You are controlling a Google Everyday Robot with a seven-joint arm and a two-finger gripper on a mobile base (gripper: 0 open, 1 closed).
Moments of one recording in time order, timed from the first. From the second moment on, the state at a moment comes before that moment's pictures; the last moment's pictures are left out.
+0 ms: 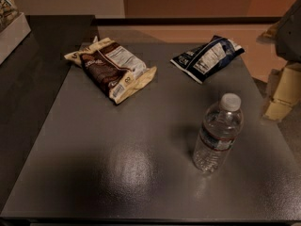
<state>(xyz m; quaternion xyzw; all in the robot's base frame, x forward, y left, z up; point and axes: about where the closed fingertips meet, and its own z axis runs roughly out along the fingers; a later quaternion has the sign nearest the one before) 0.438 -0.217 0.976 -0.60 0.78 -0.03 0.16</state>
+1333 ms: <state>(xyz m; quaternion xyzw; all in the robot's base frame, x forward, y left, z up) 0.513 -0.167 0.972 -0.62 0.75 -0.01 0.21</state>
